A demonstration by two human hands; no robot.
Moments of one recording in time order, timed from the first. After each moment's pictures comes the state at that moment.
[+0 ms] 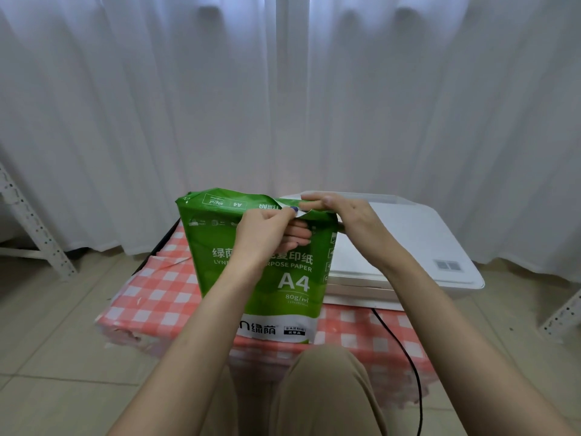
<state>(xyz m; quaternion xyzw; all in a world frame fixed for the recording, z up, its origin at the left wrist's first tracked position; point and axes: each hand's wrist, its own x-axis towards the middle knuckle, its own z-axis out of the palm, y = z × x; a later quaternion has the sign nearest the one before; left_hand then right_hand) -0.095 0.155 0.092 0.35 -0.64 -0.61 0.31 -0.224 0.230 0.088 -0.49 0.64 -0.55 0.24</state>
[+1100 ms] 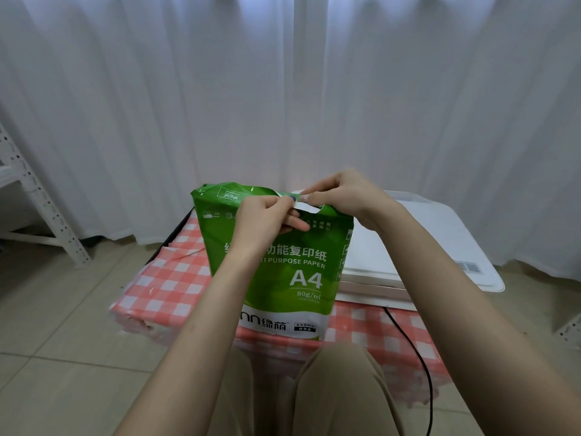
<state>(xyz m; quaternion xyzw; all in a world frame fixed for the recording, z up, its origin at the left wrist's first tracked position) -0.089 0.126 0.085 0.34 -0.66 -0.56 0.37 -0.218 0.188 0.123 -0.46 0.74 -0.40 0.29</state>
